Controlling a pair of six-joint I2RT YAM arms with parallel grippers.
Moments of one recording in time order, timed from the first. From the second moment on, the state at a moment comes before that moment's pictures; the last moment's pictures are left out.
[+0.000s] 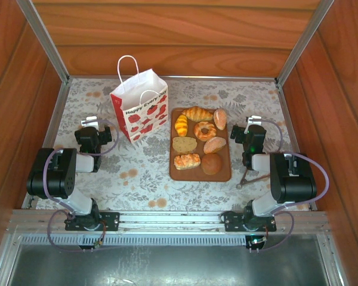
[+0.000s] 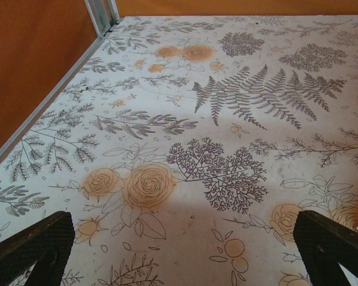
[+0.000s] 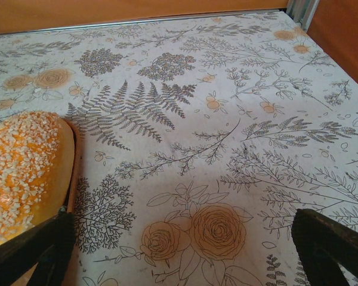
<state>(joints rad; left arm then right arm) -0.02 1.58 0.37 0.80 -0.26 -0.03 0.06 1.55 0.45 0.67 0.17 0.06</state>
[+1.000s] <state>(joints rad) -0.02 1.06 0.85 0.01 -0.08 -0.26 0.06 0.88 0.70 -0.31 0.01 0.31</state>
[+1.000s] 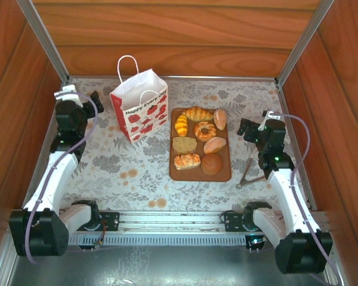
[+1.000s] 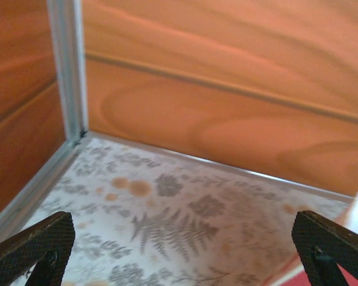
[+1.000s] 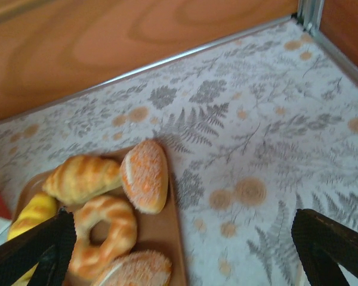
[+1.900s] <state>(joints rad) -0.14 1.69 1.69 -0.76 0.41 0.04 0.06 0.79 0.78 -0.76 -0.23 0.40</state>
